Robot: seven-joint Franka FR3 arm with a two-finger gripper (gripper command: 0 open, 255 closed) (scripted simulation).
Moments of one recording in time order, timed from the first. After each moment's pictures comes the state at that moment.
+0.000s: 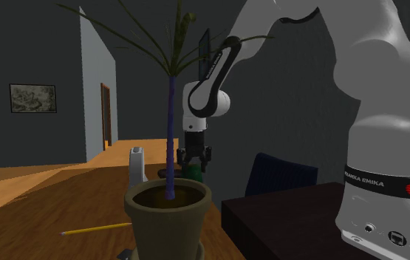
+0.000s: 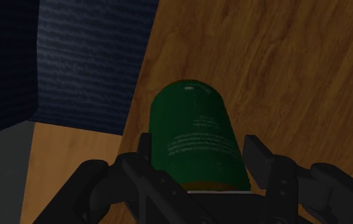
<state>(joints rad) 0.17 0.38 0.35 -2.30 -0.27 2.64 0.54</state>
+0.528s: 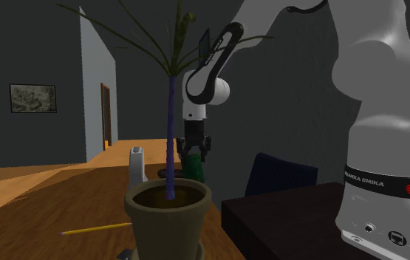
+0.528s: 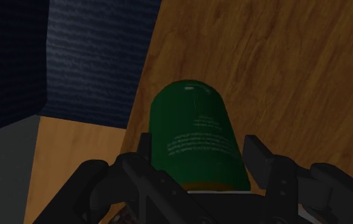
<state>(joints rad) 0.14 0.29 0.39 -2.30 -0.20 2.55 0.49</state>
